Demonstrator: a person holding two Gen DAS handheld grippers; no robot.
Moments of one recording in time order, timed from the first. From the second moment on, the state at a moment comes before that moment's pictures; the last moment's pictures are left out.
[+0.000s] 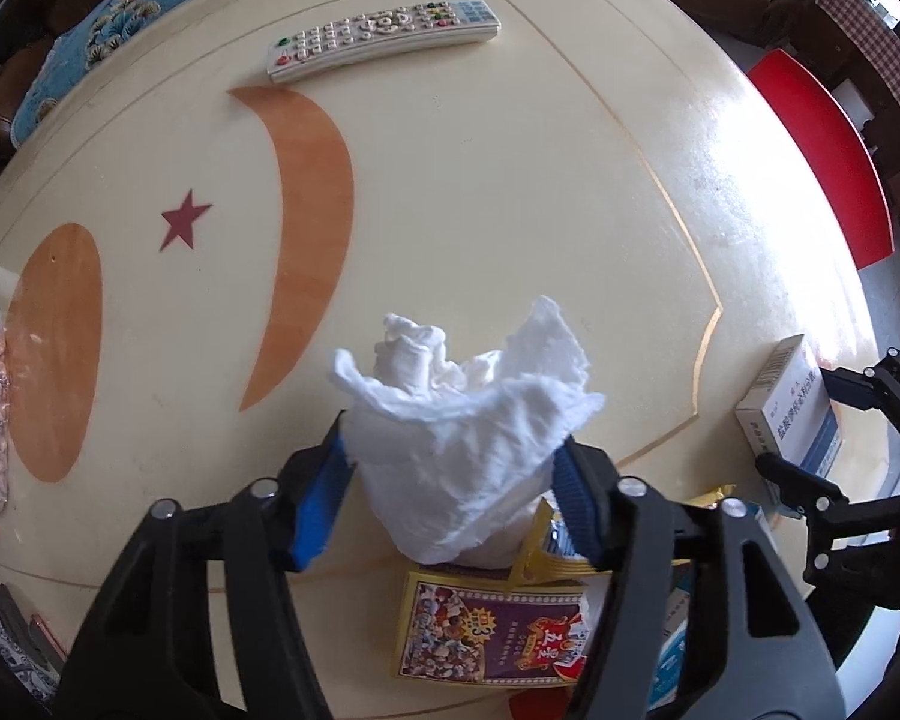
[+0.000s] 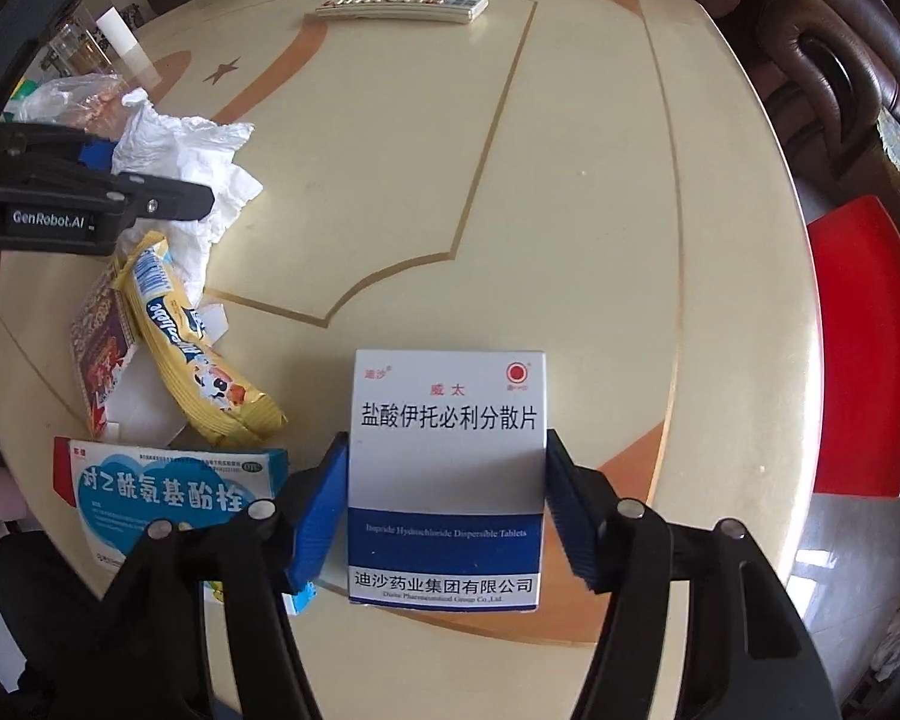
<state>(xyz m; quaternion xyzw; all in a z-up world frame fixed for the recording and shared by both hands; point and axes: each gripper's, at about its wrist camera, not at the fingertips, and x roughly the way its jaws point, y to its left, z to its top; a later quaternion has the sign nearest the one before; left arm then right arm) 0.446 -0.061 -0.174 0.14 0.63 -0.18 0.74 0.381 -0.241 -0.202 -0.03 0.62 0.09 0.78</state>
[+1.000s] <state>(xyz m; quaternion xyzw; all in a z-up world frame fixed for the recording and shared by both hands) 0.432 -0.035 -0.111 0.08 0.56 -0.16 0.81 0.370 -0.255 -0.160 0.00 0.57 0.05 0.82</state>
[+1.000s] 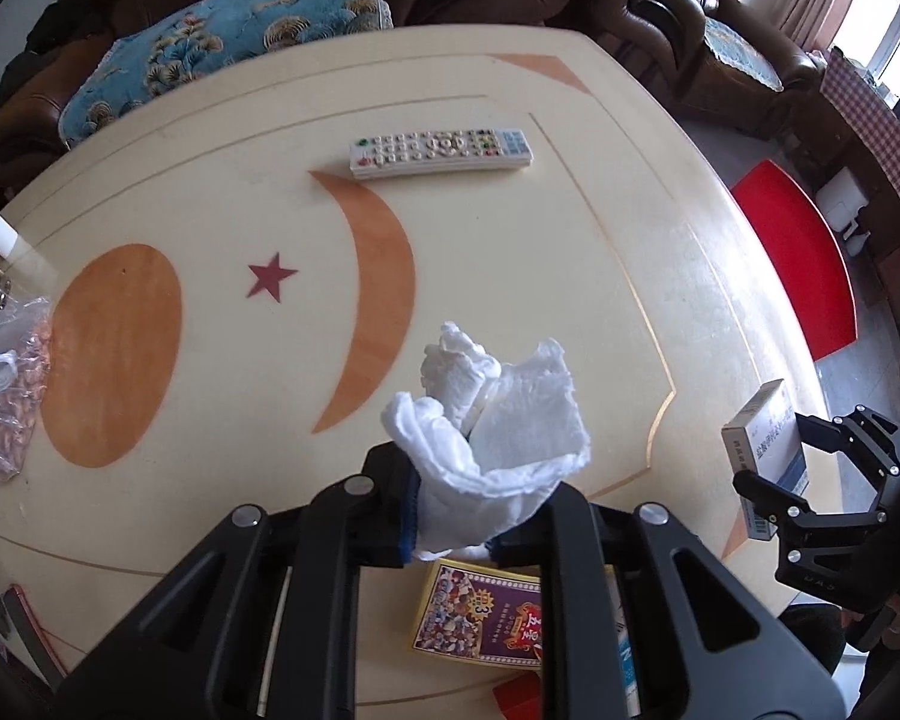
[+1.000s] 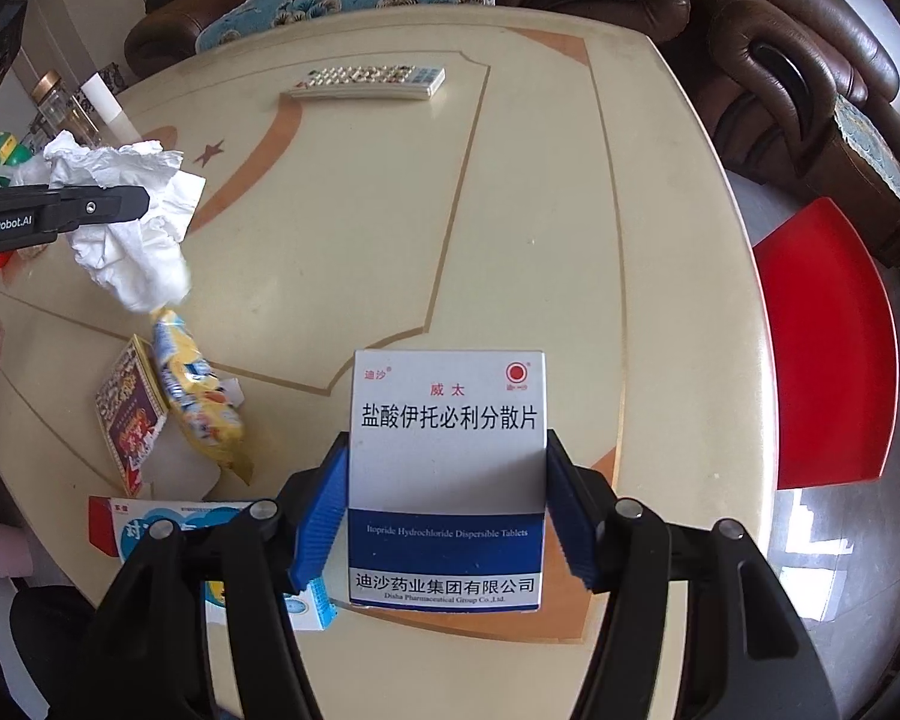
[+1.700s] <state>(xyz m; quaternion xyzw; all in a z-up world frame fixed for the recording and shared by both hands) 0.325 -0.026 -0.029 0.10 0.49 -0.19 0.84 0.301 -0.220 -0.064 -0.01 0.50 0.09 0.86</state>
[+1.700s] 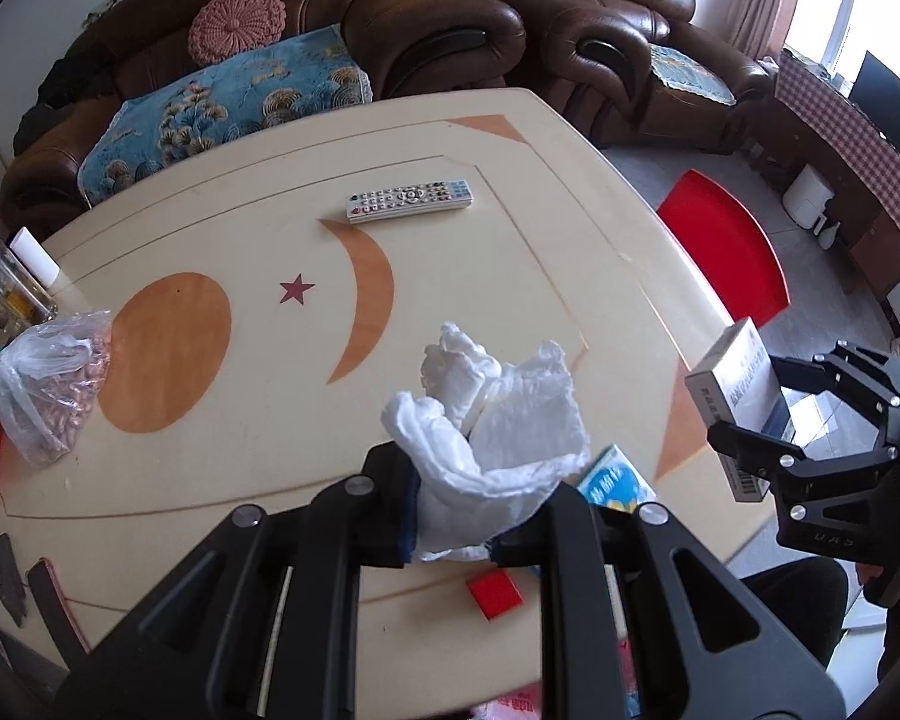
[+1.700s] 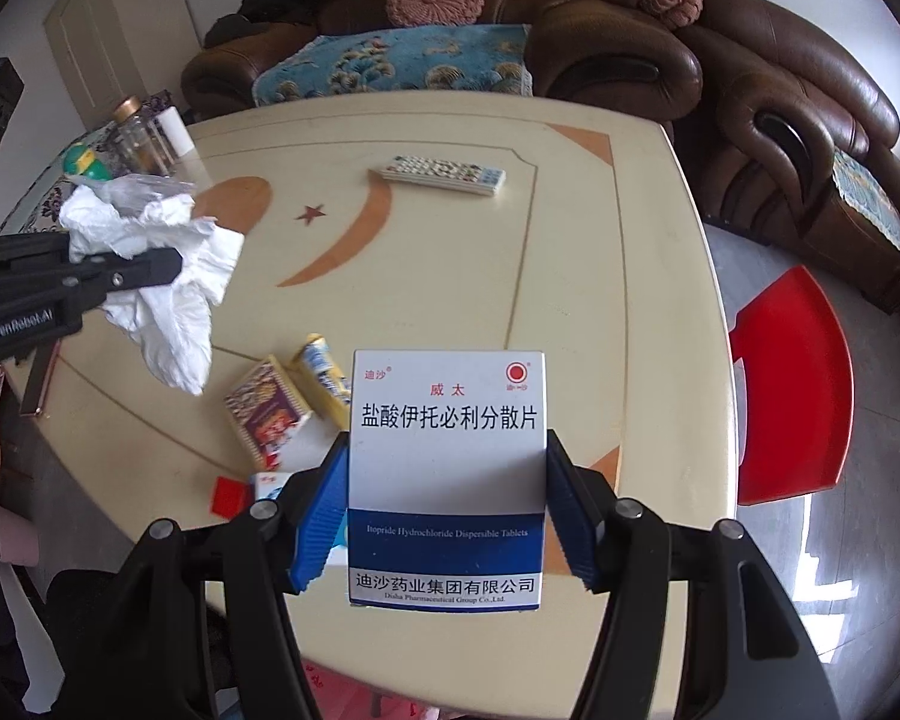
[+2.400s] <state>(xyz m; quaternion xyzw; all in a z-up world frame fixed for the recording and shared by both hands) 0.176 -0.016 -0.014 0.11 0.47 -0.22 0.85 0.157 -0.176 -0.011 -0.04 0.47 0.13 0.87</state>
